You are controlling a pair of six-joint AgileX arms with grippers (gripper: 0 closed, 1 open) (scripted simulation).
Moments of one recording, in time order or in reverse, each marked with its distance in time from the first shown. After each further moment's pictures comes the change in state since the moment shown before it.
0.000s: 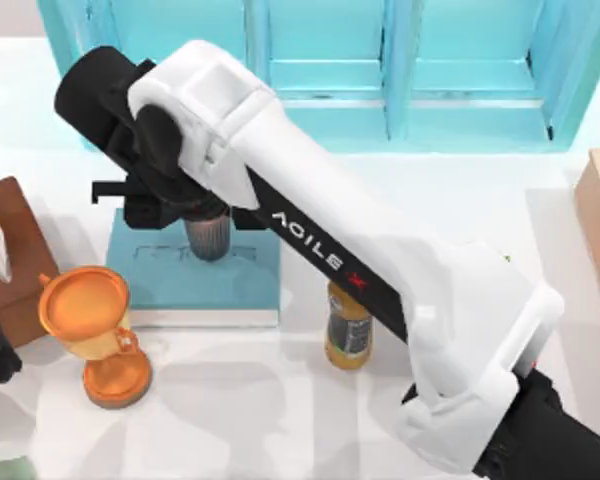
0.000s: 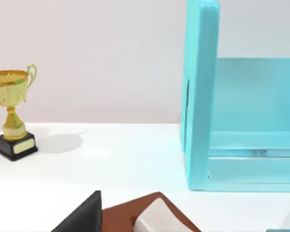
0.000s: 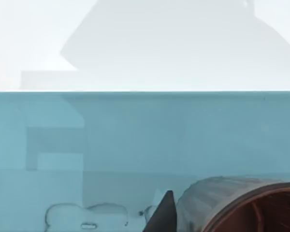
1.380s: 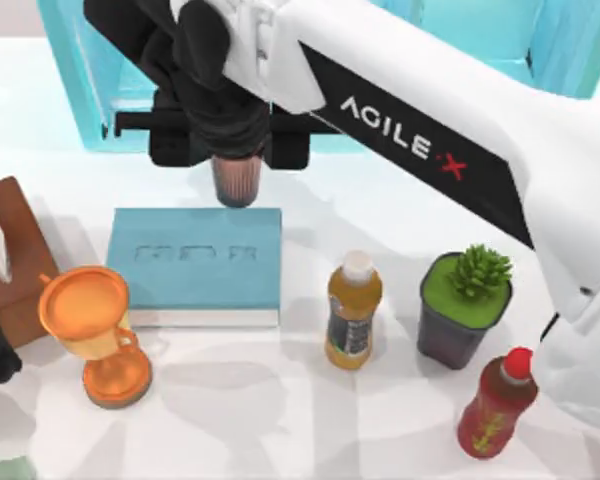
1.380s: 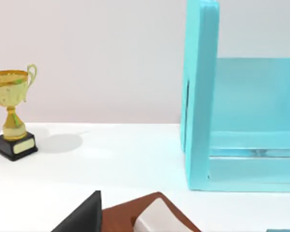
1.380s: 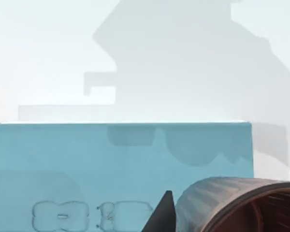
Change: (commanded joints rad) left arm 0.000 0.000 0.000 0.000 0.000 0.000; right arm -0.052 -0.540 -0.817 0.313 -0.019 -0.048
